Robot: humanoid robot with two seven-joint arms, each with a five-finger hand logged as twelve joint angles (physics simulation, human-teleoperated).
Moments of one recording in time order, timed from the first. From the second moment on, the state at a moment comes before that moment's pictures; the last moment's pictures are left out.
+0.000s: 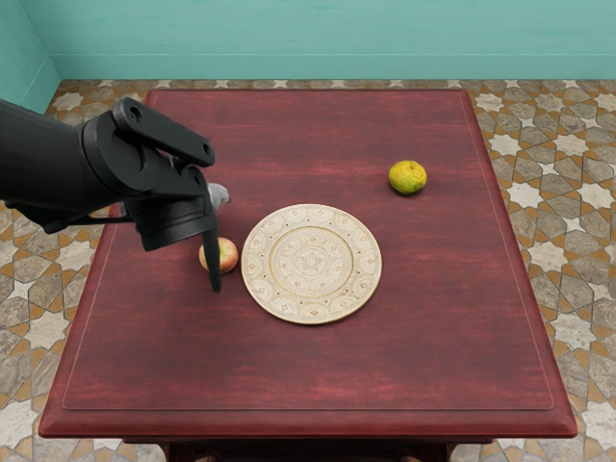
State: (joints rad) left arm -1.97 0.00 0.99 -1.43 -0.32 0.28 0.37; right arm -0.08 0.00 -0.08 0.21 0.03 0.00 0.06
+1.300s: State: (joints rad) left arm -1.85 0.00 0.91 -1.51 -0.32 0.61 0.37; right arm -0.08 0.00 -0.08 0.21 0.03 0.00 0.06
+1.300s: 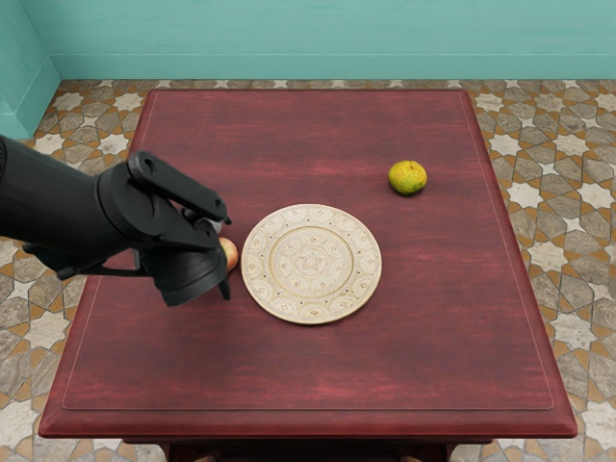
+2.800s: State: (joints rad) left arm -1.86 0.00 0.91 -1.51 -0.40 0.61 0.37; right arm -0.08 0.00 -0.08 0.21 0.03 0.00 0.06
